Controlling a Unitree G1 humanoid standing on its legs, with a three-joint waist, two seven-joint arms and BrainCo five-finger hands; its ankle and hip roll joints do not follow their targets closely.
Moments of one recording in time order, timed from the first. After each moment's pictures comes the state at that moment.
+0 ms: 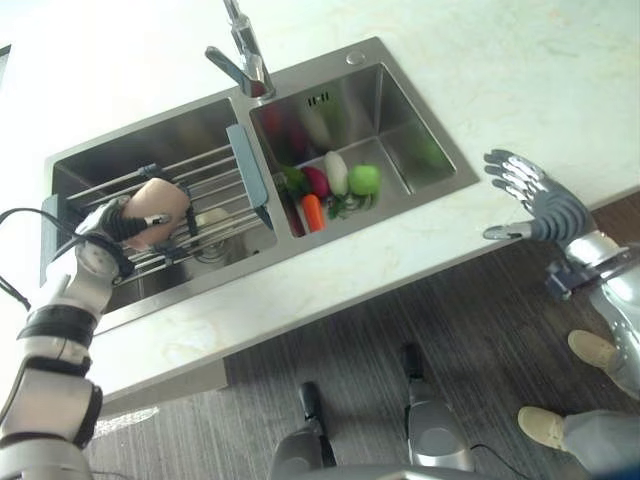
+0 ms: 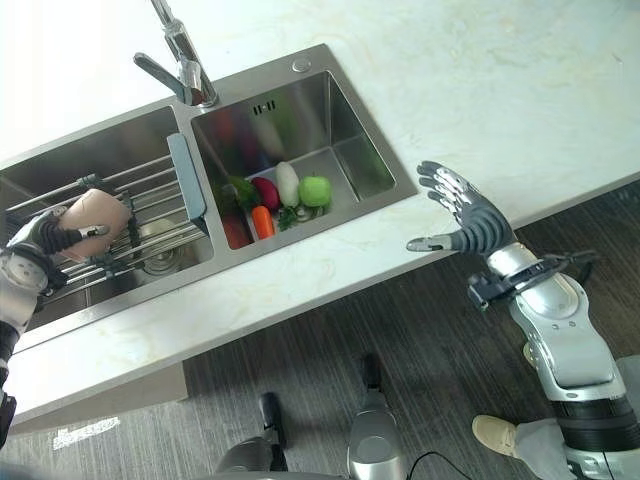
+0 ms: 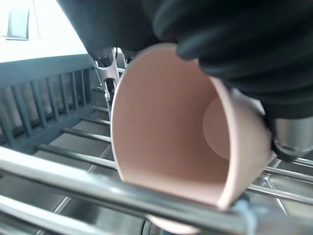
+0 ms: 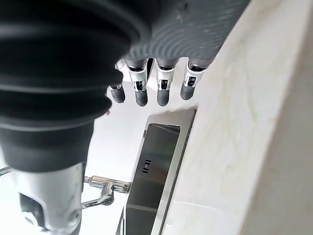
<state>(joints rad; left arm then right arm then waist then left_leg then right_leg) -0.55 0.95 -0.22 0.78 0.17 0.07 0.05 -0.15 -0.81 -0.10 -0.24 0.39 0.05 0.27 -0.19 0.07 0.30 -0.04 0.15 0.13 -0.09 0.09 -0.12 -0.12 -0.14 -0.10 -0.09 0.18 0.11</state>
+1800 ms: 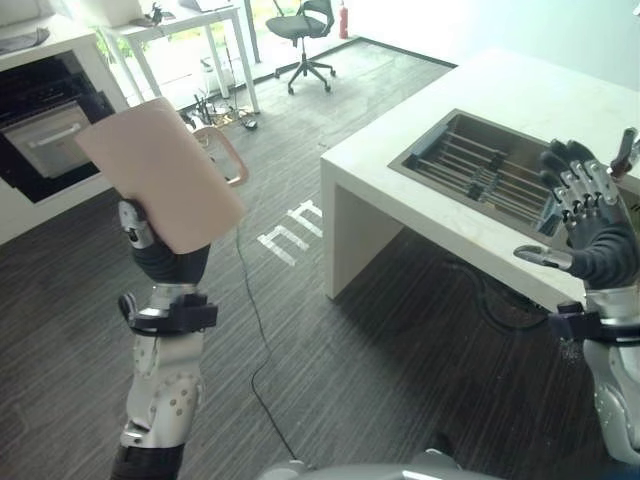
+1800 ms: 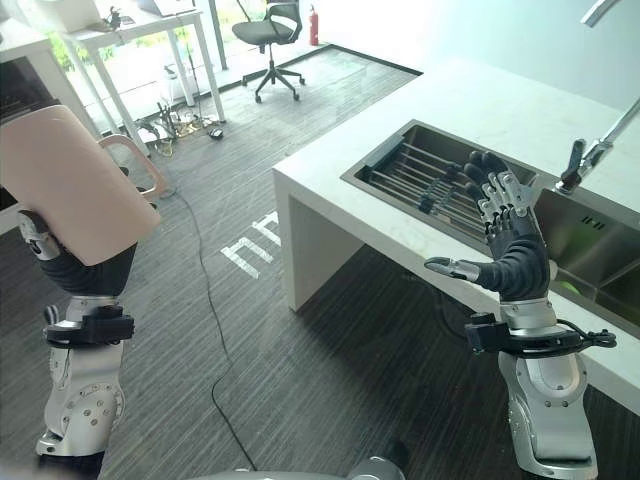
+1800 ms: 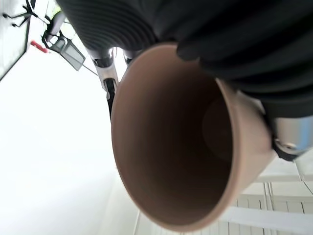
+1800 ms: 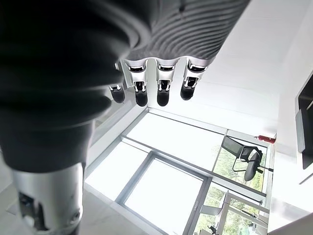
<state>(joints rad) 0.07 0.39 0.08 -0.41 -0.94 -0.23 -0.12 0.15 -0.43 -0.24 -0.52 0.31 -0.18 0.10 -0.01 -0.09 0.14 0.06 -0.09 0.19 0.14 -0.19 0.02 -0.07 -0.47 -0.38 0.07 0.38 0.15</state>
